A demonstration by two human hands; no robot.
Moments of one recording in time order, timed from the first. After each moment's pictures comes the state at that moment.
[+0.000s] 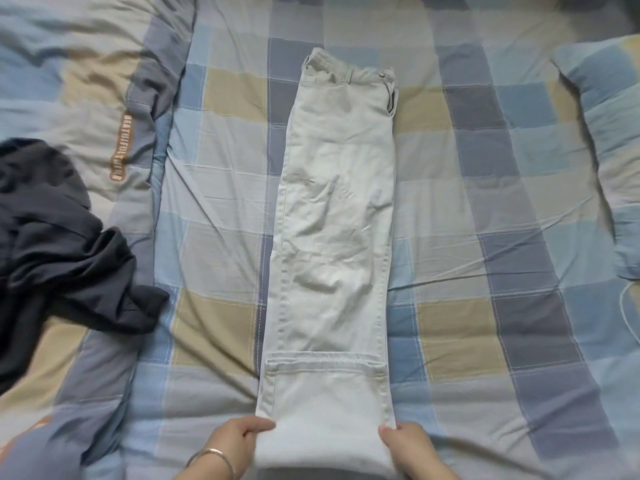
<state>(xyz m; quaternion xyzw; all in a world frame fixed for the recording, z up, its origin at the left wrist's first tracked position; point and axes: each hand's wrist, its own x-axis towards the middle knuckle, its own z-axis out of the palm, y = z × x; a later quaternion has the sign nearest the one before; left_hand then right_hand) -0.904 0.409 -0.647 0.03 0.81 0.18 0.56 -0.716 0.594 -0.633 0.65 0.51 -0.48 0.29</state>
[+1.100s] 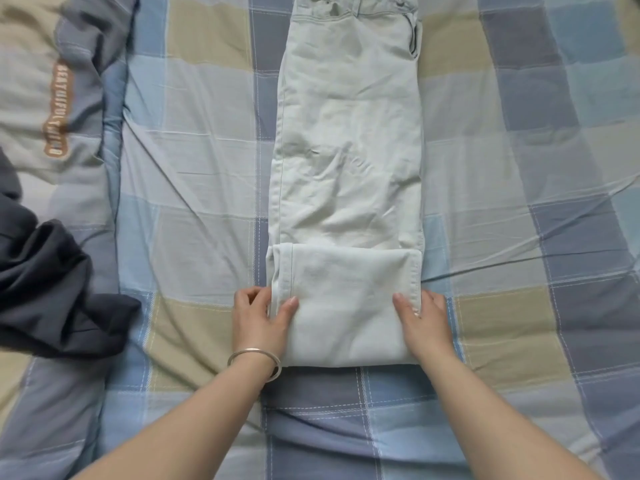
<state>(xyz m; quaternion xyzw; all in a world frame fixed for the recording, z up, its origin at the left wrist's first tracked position) -0.984 0.539 -0.706 0.11 0.90 0.31 0.29 -0.820 0.695 -0.701 0.63 0.67 -0.40 0.04</state>
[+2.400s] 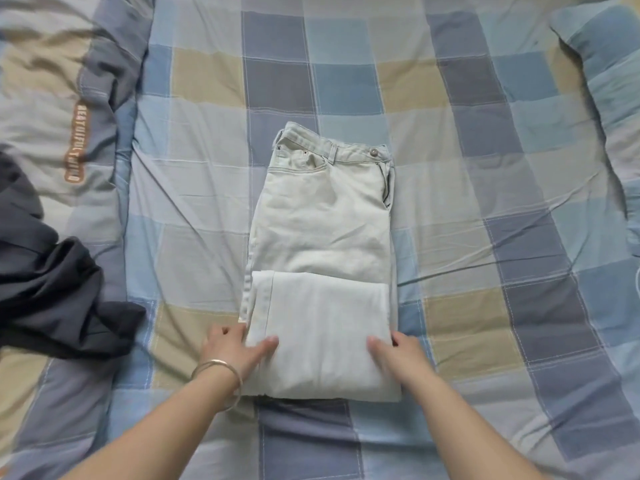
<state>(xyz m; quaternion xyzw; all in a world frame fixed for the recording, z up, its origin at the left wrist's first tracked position) -0.991 0.501 -0.668 0.10 0.89 0.12 0.44 -0.790 0.668 -0.670 0.64 0.57 -0.49 0.18</state>
